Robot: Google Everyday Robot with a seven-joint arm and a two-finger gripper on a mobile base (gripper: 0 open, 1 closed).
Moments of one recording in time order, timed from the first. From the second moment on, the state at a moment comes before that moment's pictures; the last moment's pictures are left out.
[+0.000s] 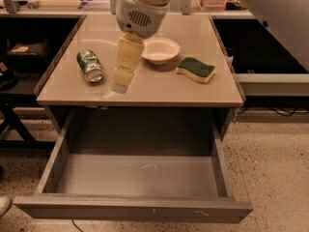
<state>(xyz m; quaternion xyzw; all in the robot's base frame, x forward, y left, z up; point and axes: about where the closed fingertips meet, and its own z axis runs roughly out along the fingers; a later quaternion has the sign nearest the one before) 0.527 0.048 0.973 -0.67 0.71 0.07 0.18</state>
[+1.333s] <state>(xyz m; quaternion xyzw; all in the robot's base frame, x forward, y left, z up) 0.601 0.124 0.981 -0.57 0.80 0.07 0.20</state>
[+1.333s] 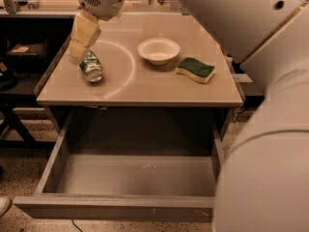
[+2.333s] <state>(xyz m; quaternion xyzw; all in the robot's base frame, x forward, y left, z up) 0.636 0.159 0.966 -0.53 0.82 0.06 0.20</state>
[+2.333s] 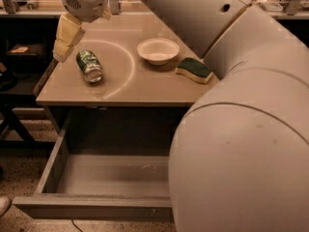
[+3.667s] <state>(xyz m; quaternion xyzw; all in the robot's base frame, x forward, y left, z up) 0.708 0.187 0.875 -0.45 0.88 0.00 0.13</state>
